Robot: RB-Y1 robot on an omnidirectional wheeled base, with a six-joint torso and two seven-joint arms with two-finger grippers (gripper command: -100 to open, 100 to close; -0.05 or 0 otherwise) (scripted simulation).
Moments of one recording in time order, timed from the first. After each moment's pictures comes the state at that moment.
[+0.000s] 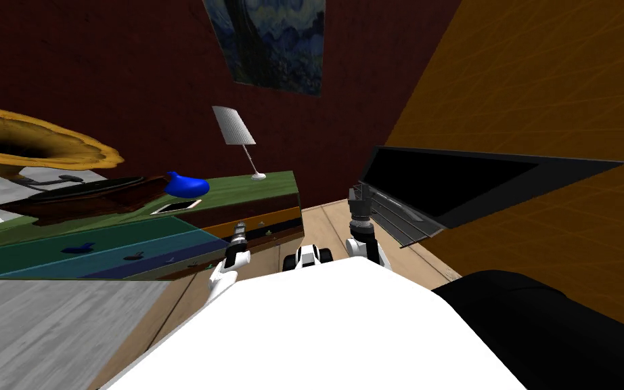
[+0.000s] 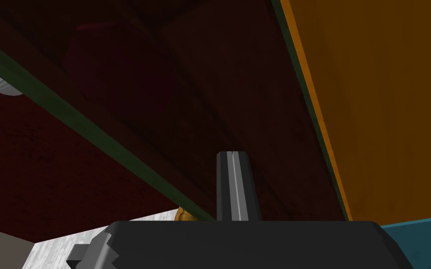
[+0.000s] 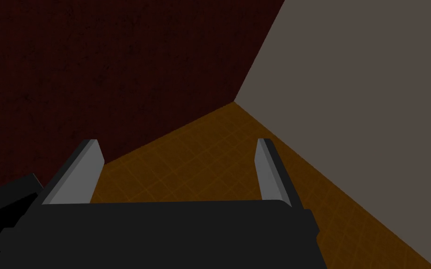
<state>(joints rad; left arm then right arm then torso) -0.03 0.24 0.39 -0.97 -0.06 -0.60 -0.23 0.51 -0.02 0.04 -2.25 0.04 -0.63 0.03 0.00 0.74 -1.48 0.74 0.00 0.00</state>
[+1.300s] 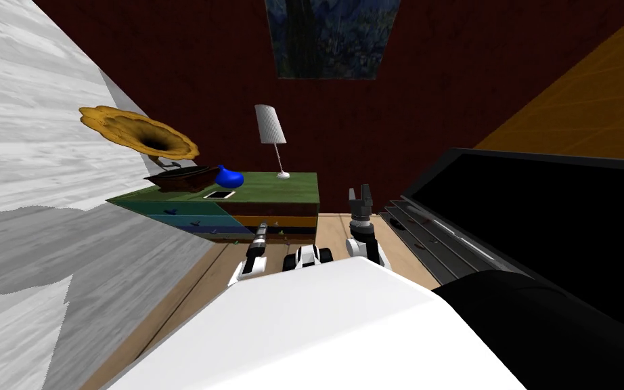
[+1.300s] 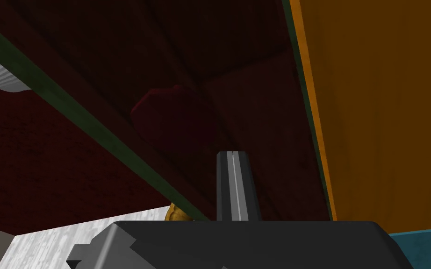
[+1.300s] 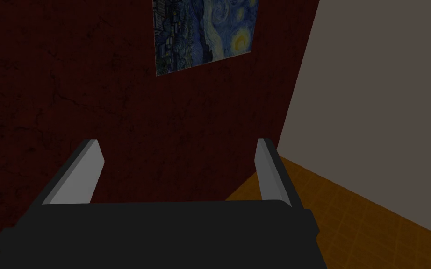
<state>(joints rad) 0.22 0.11 0.09 -1.36 -0.17 -0.54 -0.12 0.51 -0.02 0.04 -2.25 0.04 -0.63 0.03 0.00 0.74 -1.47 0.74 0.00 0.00</state>
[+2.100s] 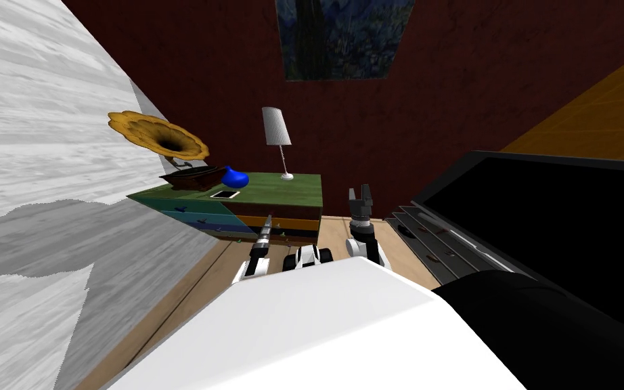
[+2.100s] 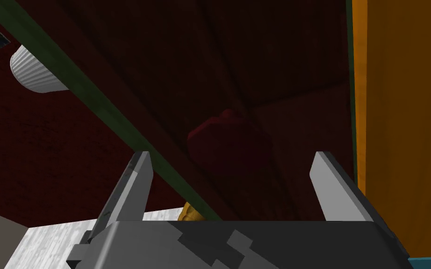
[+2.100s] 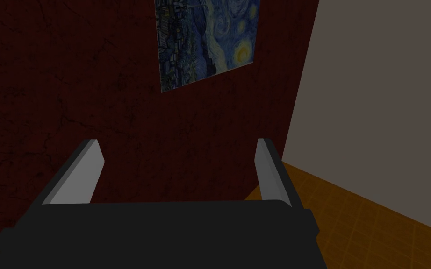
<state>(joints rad) 0.29 0.10 0.00 -1.49 -0.20 -0.53 -0.09 0.51 -0.02 0.04 -2.25 0.04 -0.63 0.03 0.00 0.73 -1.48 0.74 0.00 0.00</state>
